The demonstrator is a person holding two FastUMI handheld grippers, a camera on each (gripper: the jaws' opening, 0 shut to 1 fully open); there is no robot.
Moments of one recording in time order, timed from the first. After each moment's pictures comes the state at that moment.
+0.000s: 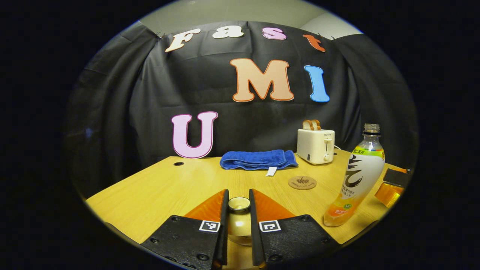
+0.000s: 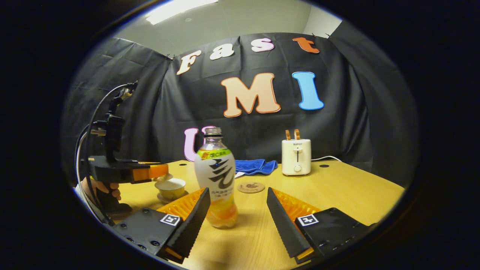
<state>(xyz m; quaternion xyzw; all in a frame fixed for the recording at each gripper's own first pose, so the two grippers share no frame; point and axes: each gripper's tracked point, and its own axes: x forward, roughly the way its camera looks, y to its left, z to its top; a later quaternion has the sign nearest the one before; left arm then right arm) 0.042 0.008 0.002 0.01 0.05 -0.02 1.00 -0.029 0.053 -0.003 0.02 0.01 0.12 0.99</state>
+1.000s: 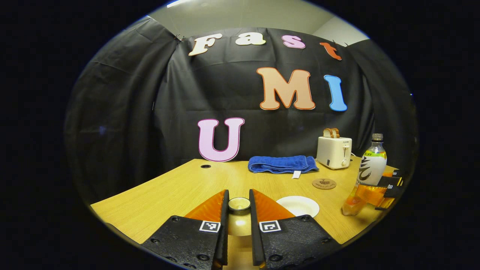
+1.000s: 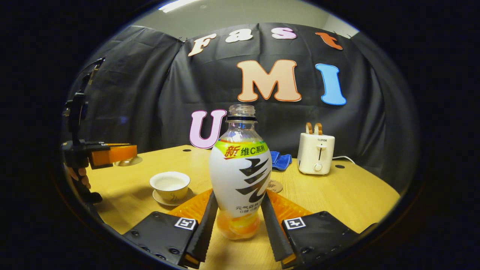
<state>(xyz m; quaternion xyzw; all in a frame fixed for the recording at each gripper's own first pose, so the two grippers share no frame) 0.012 0.086 0.010 -0.01 0.03 0.03 1.00 0.028 0.104 -0.021 -0.07 0.06 0.14 0.99</state>
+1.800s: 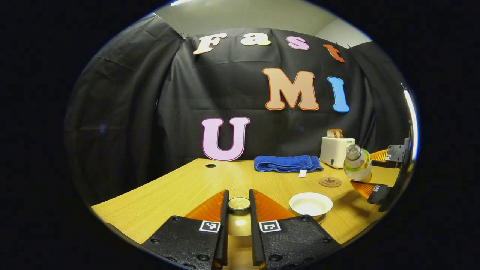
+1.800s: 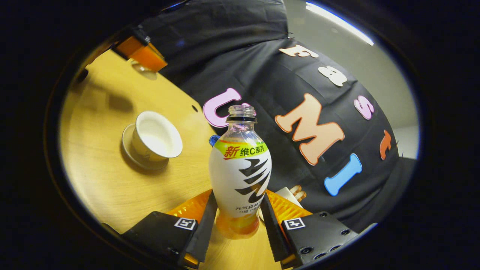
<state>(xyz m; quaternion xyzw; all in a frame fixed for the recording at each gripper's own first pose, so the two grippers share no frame) 0.009 0.119 0.003 -0.01 0.03 0.03 1.00 0.064 0.137 -0.014 -0.50 -0.03 0.14 0.86</state>
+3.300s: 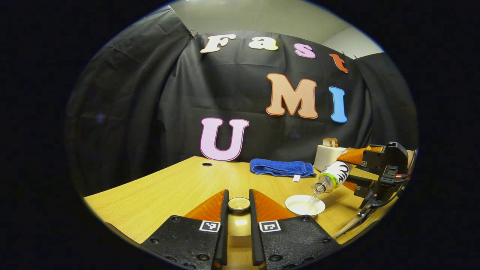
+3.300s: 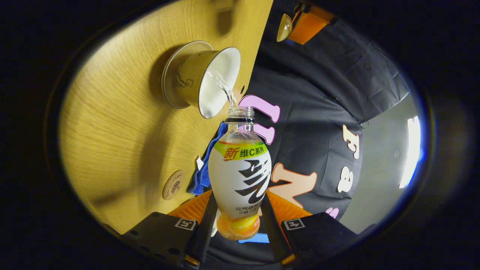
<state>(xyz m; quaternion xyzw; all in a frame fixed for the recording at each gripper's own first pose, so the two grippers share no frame) 0.000 0.124 0.004 -0.06 0.01 0.01 1.00 0.078 0.163 -0.006 -0.83 -0.14 0.11 0.53</state>
